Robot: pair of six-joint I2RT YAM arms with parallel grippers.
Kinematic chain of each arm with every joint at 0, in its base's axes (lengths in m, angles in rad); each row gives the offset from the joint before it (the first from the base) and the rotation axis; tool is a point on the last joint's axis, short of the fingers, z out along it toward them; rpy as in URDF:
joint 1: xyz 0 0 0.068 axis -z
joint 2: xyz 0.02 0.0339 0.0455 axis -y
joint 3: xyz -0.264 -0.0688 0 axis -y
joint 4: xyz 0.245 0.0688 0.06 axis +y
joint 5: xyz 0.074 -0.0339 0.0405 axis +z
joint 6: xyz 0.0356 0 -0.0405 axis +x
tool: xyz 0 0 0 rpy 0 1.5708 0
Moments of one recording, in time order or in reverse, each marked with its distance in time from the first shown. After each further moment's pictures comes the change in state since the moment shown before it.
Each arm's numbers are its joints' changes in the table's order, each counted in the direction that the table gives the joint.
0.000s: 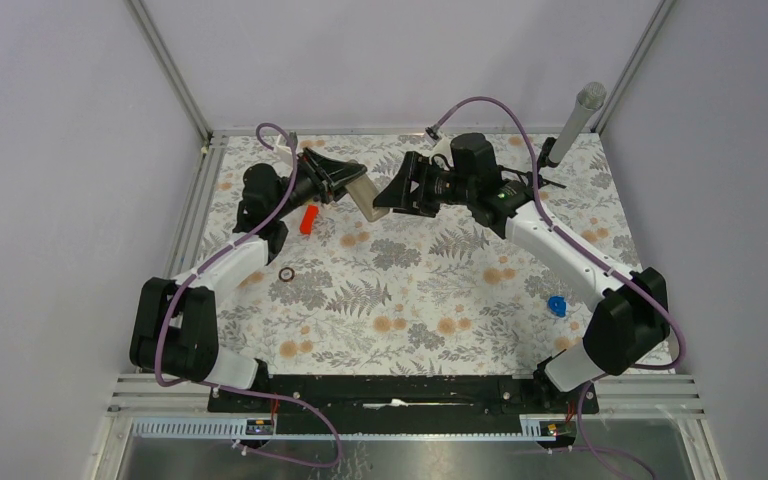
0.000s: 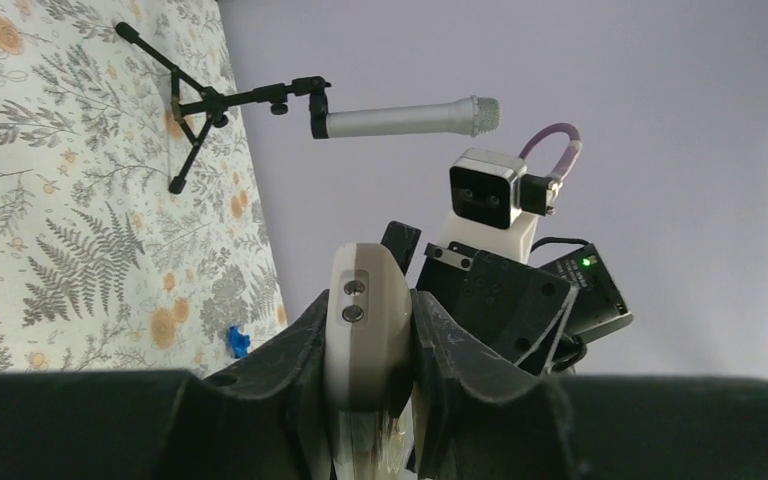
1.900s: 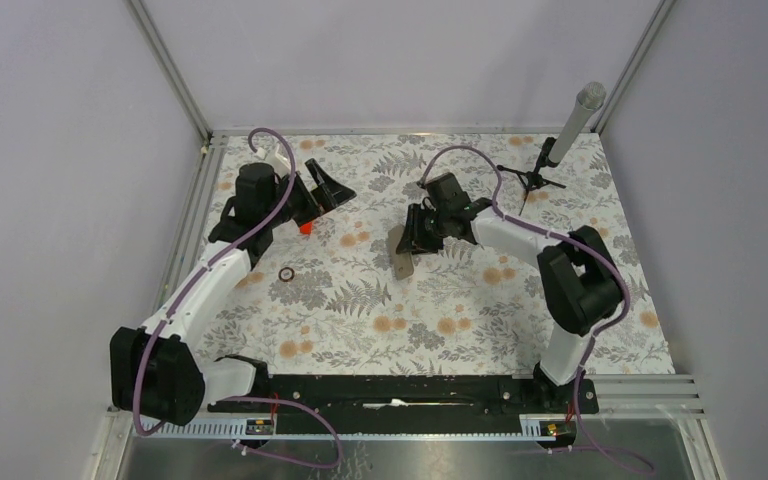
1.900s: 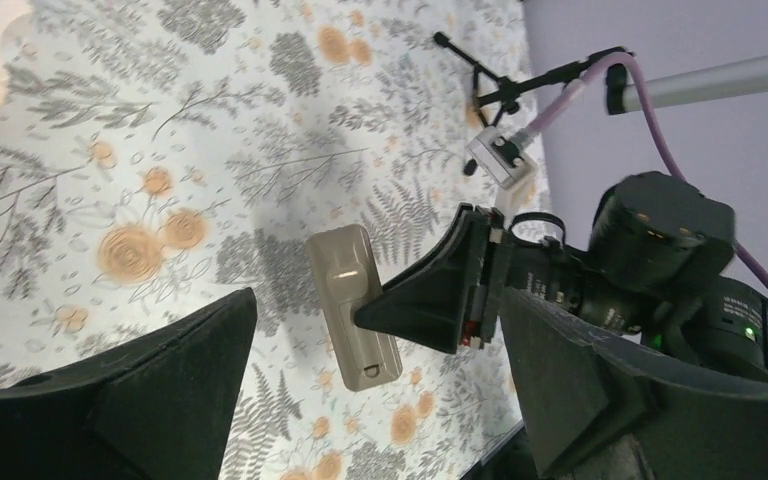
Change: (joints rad) left arm 0.000 0.205 0.089 0.761 0.249 0.705; right arm 0.001 -0.228 -0.135 0.070 -0.180 -0.157
